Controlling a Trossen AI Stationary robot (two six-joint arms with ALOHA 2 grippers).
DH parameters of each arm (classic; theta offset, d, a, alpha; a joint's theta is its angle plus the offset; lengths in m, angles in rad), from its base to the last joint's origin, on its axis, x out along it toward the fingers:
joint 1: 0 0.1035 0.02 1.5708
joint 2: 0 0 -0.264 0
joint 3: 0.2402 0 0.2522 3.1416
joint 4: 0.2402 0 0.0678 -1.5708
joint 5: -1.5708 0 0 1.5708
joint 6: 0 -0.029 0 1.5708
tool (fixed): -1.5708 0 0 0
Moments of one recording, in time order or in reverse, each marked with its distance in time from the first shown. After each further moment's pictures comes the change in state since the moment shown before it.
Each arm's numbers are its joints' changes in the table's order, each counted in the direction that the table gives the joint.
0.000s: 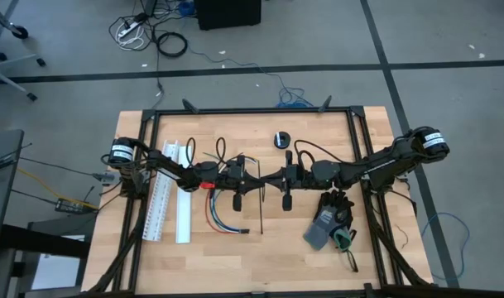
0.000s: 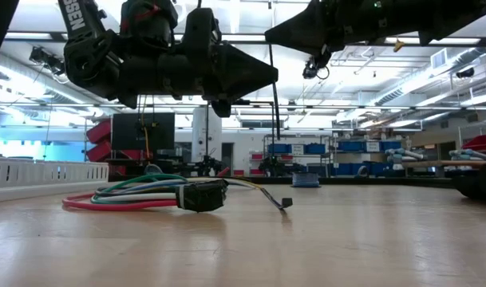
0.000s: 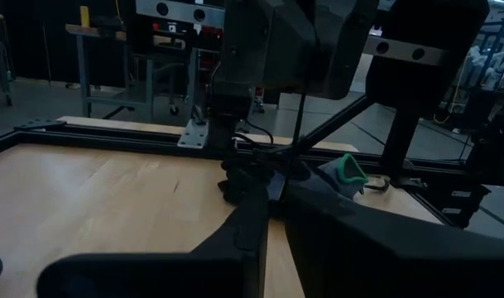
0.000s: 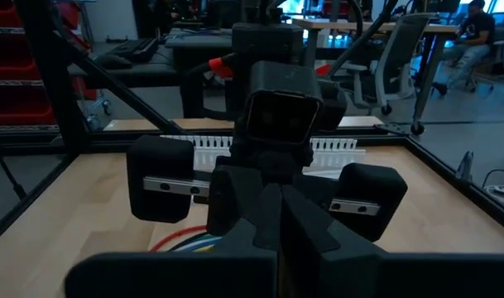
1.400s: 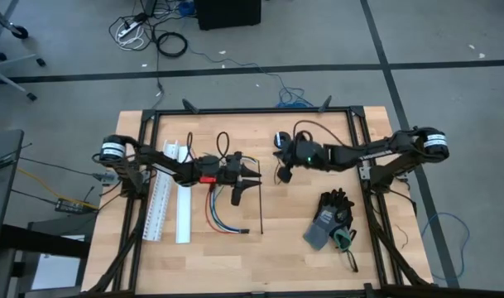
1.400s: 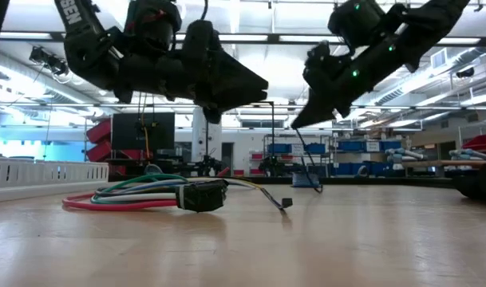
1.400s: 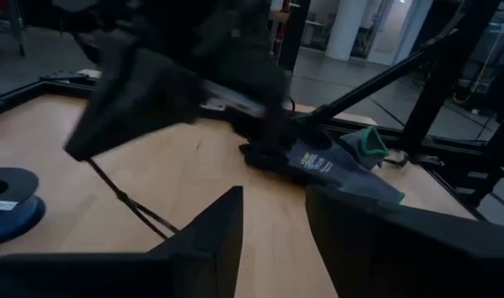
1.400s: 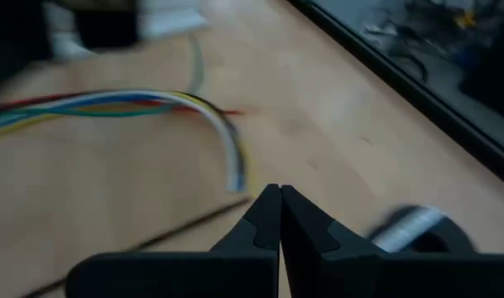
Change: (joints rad) left arm 0.057 0.107 -0.023 0.212 0.024 0.033; right arm -0.318 0.017 0.000 0.486 0.050 -0.132
